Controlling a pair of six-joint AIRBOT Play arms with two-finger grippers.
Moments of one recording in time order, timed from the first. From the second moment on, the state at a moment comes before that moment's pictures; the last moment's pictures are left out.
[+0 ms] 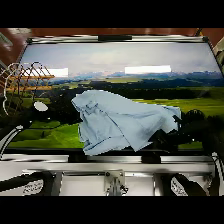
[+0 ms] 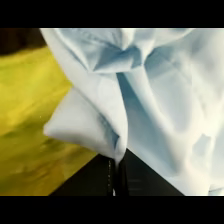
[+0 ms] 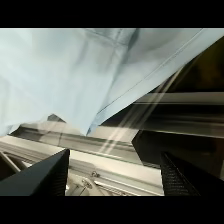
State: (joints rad) left arm -0.11 -1.36 0.80 0.79 -0.88 -1.24; right arm -0.24 -1.01 0.49 2.19 -1.33 -1.67
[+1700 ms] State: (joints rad) left arm 0.07 -0.99 1.95 0.95 -1.04 -1.11; right arm -0.10 -0.67 1.64 1.91 -0.85 -1.63
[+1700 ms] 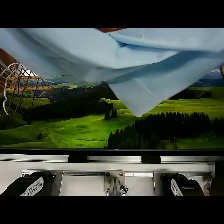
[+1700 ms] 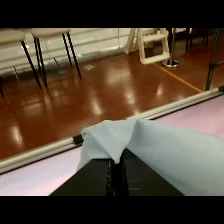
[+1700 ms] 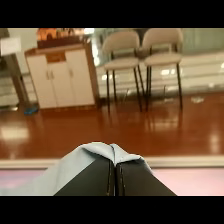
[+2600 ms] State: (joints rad) left arm 0.07 -0.90 1.48 1.26 -1.36 -1.32; right arm -0.10 -0.71 1.40 1.70 -1.38 -1.60
